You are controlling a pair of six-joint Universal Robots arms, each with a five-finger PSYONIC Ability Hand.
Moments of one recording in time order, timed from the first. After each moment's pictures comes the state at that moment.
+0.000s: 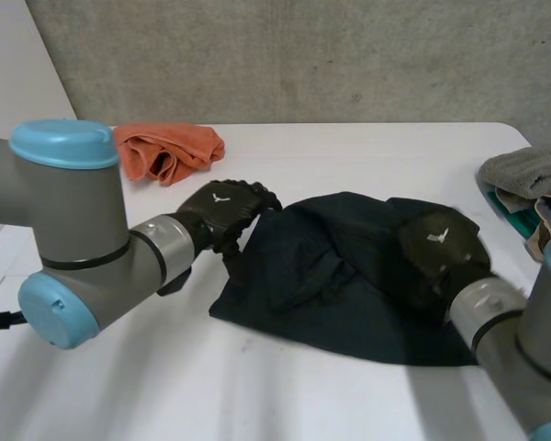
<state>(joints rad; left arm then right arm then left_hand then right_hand) 4.19 -2.08 -1.28 2.99 -1.30 3.34 1.98 -1.39 1.86 -0.20 1.55 2.71 0.28 0.21 0.24 0.20 0.05 0.53 0.53 0.53 0.53 0.34</state>
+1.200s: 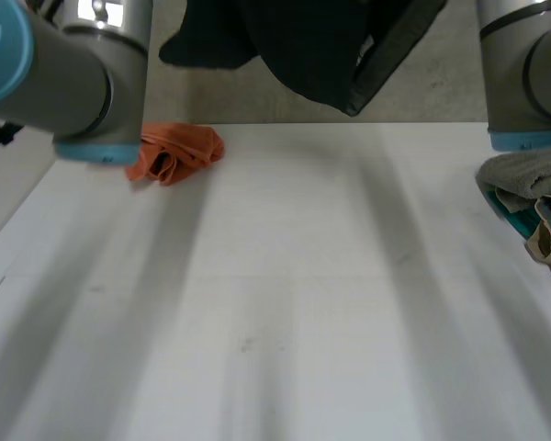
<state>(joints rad) 4.21 -2.07 -0.90 3.78 -1.55 3.52 1.97 -1.15 0.98 -0.73 1.42 2.93 1.14 1.20 1.19 1.20 1.01 1.11 1.18 1.19 1.20 0.98</state>
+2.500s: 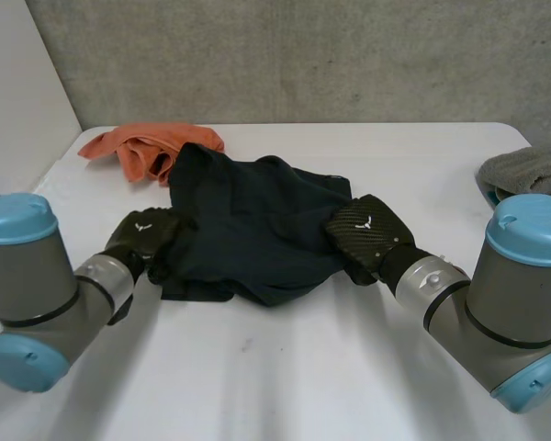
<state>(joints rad) 4.41 -2.02 -1.69 3.39 -1.39 3.30 2.03 -1.18 1.67 -0.28 1.24 2.69 0.40 0.40 0.39 0.40 0.22 1.11 1.18 1.19 1.20 0.98</state>
